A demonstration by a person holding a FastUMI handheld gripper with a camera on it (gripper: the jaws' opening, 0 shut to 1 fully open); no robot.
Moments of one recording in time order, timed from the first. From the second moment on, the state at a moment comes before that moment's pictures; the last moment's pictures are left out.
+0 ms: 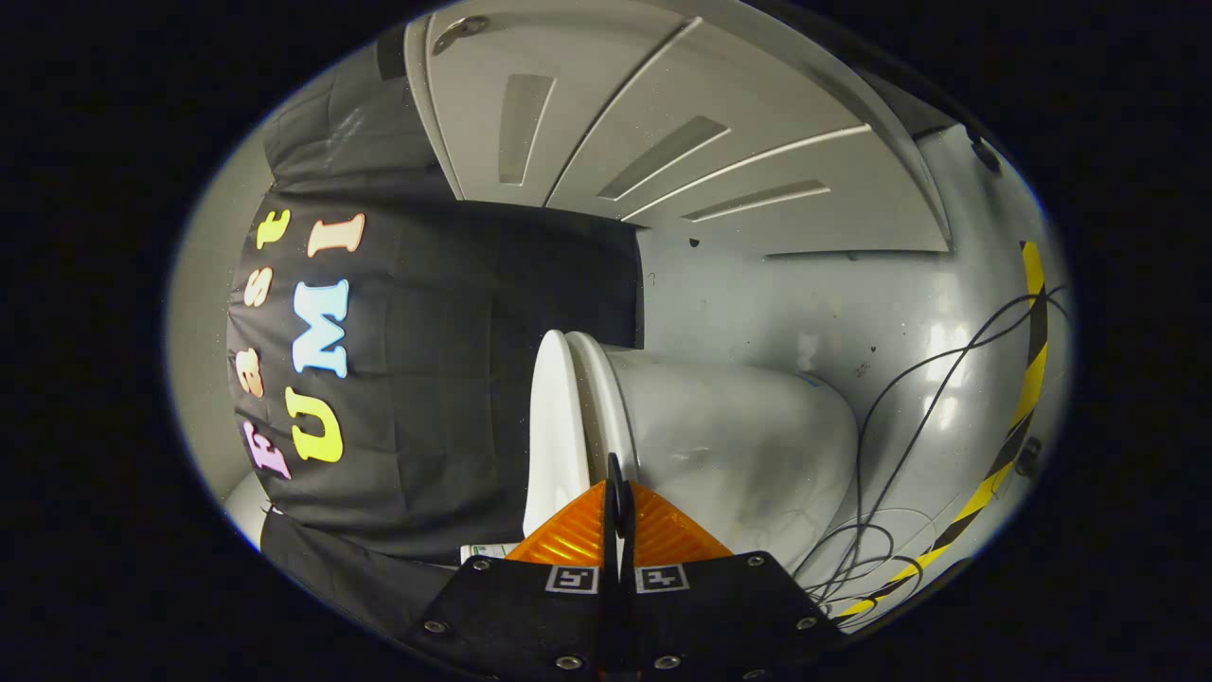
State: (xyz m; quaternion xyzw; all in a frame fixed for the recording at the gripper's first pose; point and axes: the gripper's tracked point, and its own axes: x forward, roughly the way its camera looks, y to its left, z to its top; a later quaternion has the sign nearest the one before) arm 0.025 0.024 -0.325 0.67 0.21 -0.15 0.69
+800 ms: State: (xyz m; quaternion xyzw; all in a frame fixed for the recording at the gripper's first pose) arm 0.043 0.026 -0.222 0.62 0.18 -0.11 0.75
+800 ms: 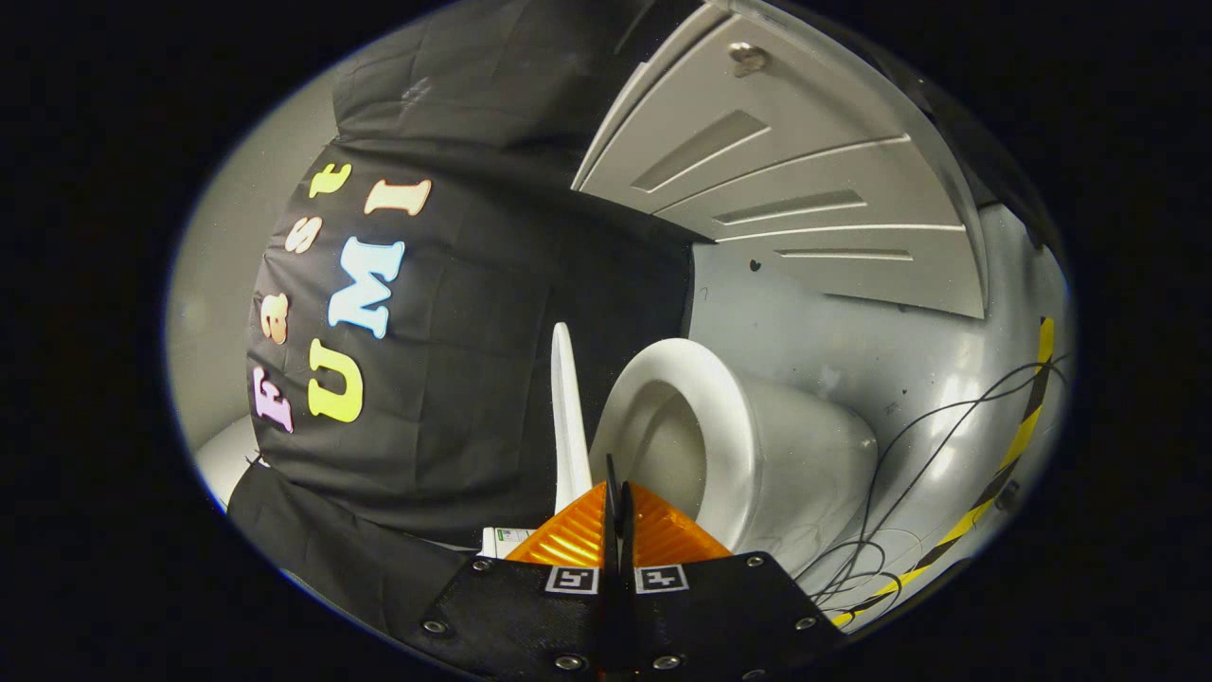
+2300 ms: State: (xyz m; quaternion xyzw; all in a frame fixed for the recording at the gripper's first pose) arm 0.072 0.110 -0.052 0.50 0.14 -0.01 0.86
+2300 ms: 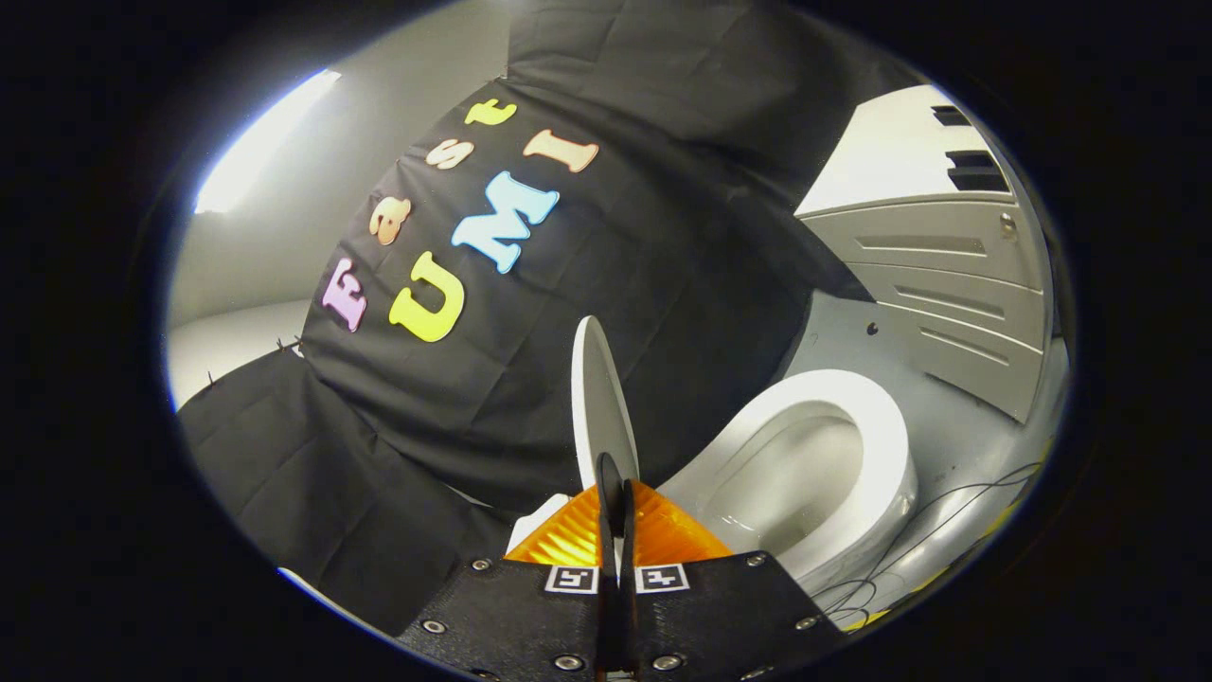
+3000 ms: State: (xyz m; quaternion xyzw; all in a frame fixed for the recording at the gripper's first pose) arm 0.084 0.181 0.007 0.38 0.13 0.04 0.92
